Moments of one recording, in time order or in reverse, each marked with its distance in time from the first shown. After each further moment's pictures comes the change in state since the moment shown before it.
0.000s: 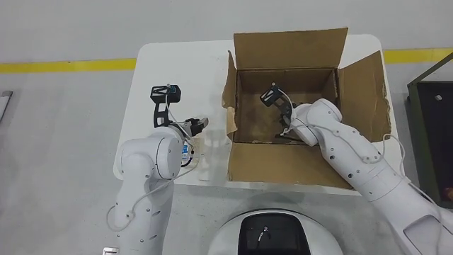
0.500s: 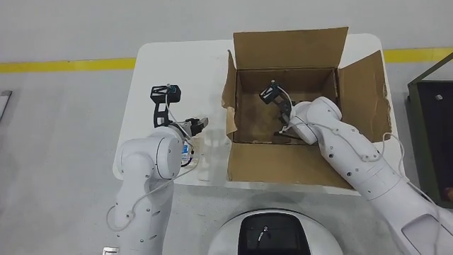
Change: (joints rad) left arm 0.000 0.000 0.000 0.000 0.000 0.000 0.000; right arm 0.003 -0.011 0.029 -0.029 -0.007 0.005 -0.006
